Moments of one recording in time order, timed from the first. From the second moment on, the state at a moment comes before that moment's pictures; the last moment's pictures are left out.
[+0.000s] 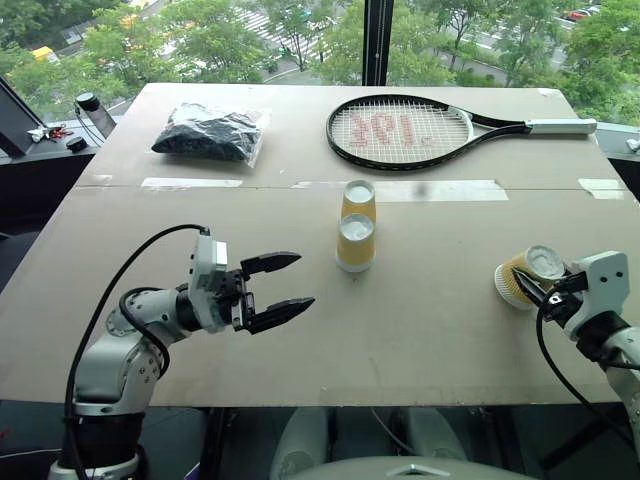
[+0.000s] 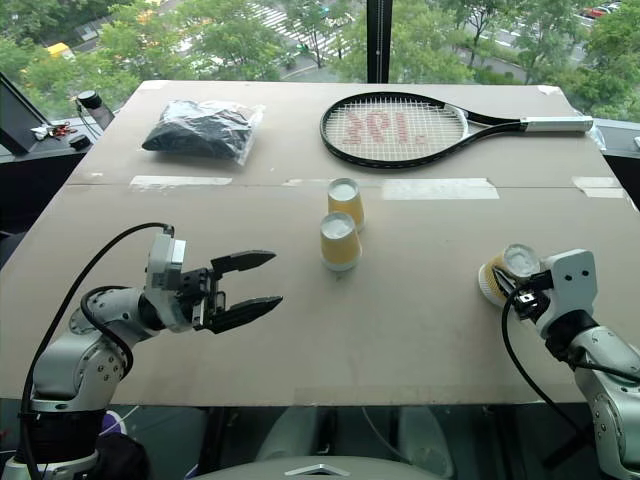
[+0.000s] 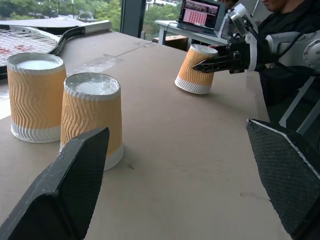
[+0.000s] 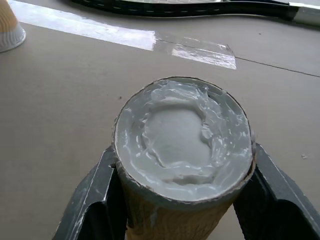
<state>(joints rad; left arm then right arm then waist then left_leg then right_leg) -0.02 0.64 0.19 -0.27 -0.67 0.35 -1.20 0.19 -0.52 -0.33 -0.57 0.43 0.52 0.43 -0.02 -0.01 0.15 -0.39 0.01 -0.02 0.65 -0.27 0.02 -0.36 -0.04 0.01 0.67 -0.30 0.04</state>
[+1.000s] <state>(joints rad) 0.13 0.71 0.31 -0.29 -0.71 0.34 -1.26 -0.33 -0.39 0.18 -0.34 0.27 0.67 0.47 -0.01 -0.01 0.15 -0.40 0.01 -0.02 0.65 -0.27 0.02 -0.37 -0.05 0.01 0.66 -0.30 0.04</state>
